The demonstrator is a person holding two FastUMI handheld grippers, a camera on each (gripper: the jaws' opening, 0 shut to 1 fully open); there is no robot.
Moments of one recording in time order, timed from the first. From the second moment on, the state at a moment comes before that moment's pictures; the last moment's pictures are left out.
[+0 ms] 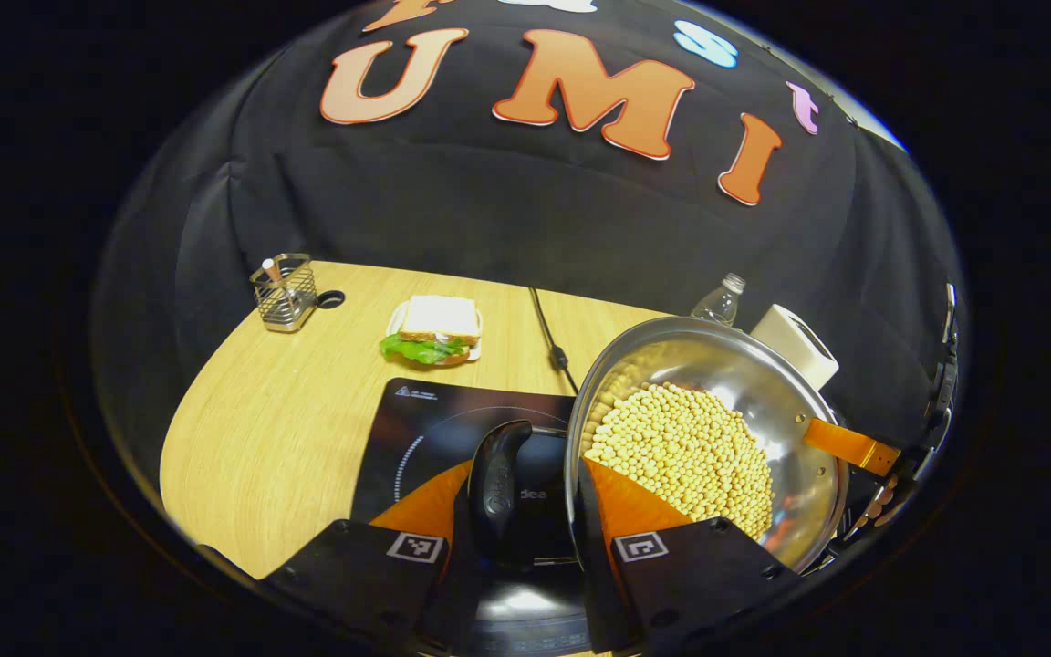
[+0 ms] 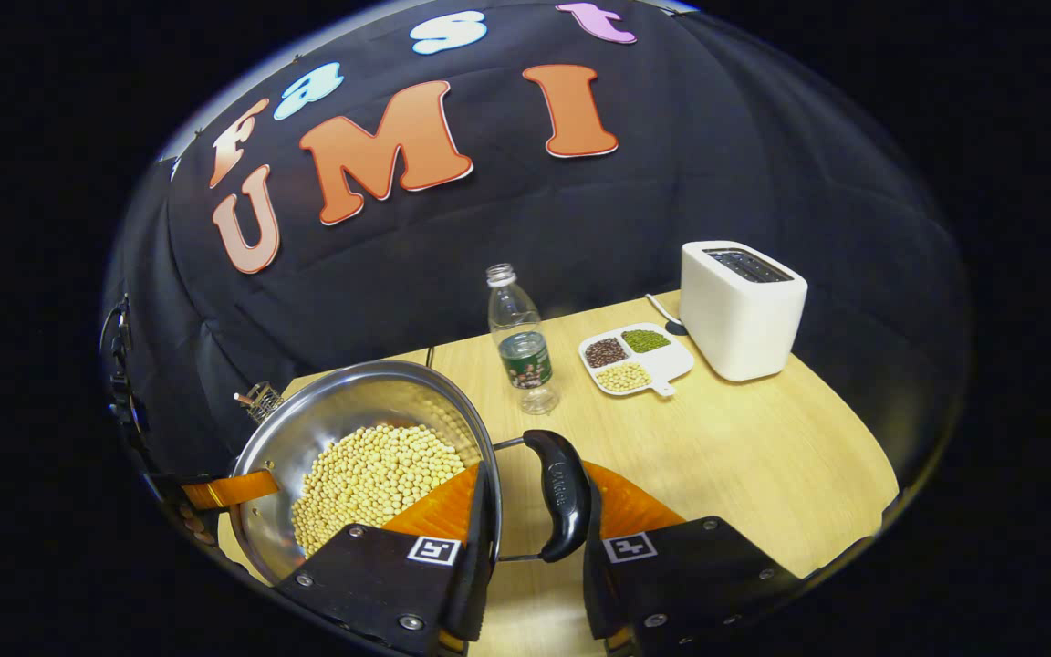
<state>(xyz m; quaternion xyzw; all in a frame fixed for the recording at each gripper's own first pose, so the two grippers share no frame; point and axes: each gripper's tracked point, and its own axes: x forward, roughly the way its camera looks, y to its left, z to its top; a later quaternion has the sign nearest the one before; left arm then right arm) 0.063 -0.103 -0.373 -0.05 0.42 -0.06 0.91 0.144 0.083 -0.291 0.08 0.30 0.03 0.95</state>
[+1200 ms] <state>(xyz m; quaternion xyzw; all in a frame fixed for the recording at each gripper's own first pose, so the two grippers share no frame) 0.049 -0.039 -0.362 -0.08 0.45 -0.01 0.89 0.148 0.207 -0.345 0.07 0.35 0.07 0.93</state>
